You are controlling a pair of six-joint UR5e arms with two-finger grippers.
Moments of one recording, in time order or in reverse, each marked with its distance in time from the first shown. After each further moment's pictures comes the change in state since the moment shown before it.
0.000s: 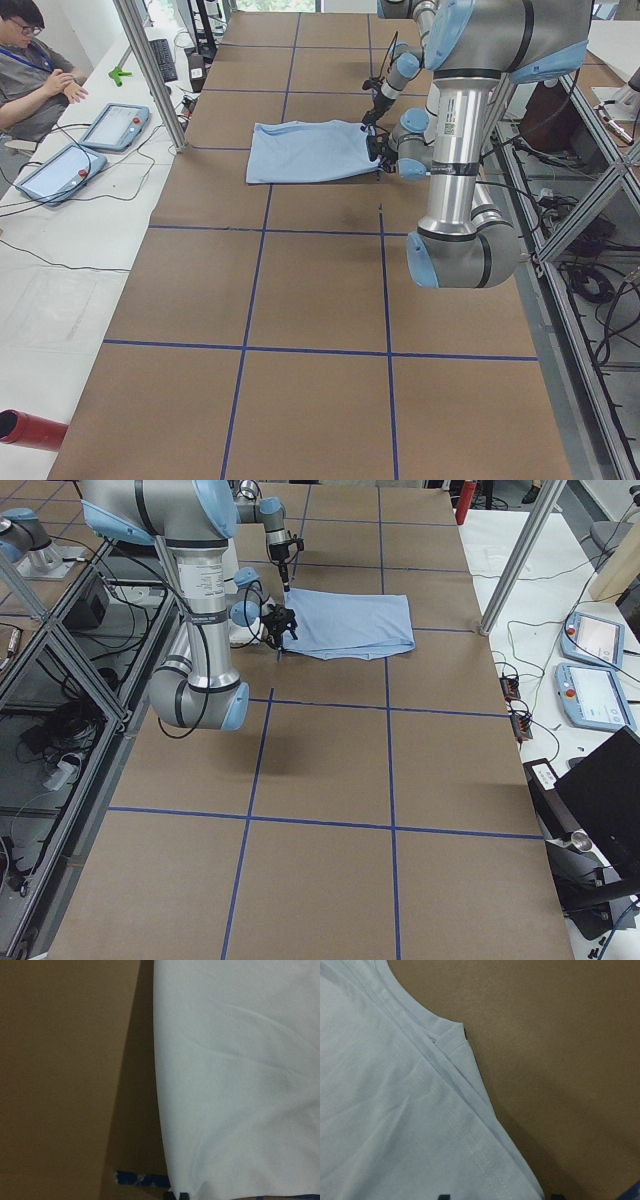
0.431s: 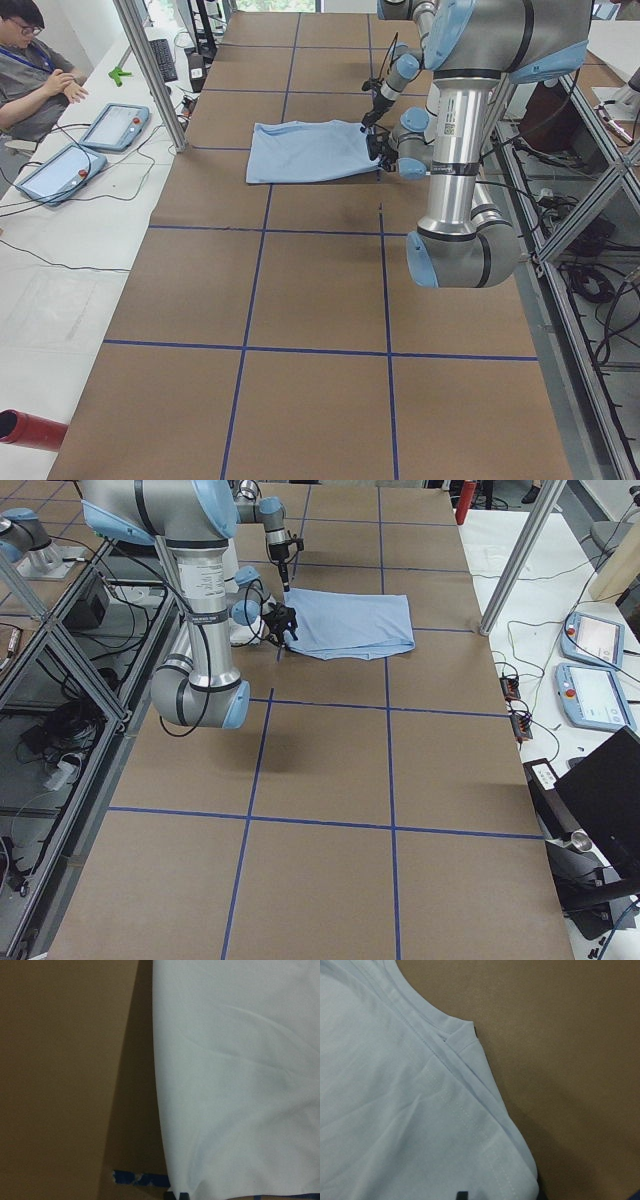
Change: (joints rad) left arm 0.000 -0.006 -0.001 -0.001 0.001 0.000; right arm 0.002 0.016 -0.008 0.004 -0.010 0.008
